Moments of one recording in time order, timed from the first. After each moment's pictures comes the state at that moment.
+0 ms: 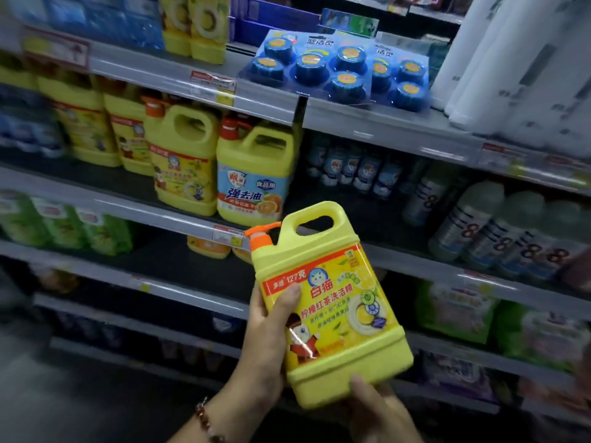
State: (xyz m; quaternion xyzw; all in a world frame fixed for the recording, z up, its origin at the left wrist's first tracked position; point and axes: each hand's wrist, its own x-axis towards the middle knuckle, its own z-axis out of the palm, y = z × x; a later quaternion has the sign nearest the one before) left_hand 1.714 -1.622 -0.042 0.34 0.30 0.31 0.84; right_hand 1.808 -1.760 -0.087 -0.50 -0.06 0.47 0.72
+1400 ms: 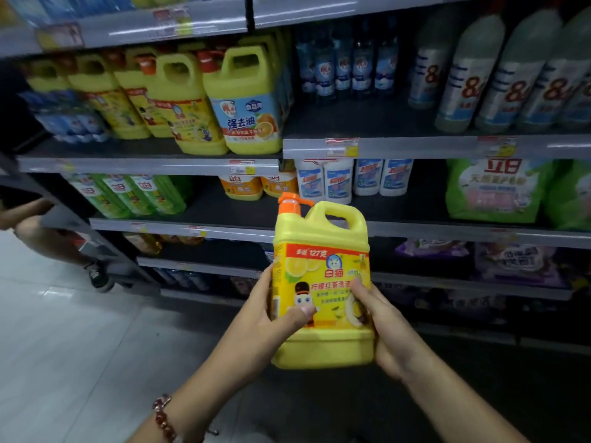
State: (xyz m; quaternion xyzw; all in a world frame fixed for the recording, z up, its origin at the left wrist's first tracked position) left_hand 1.608 -1.722 -0.074 0.68 0.33 0.14 0.64; right_hand 1.781 -1.831 -0.135 -0.49 -0.09 0.58 0.65
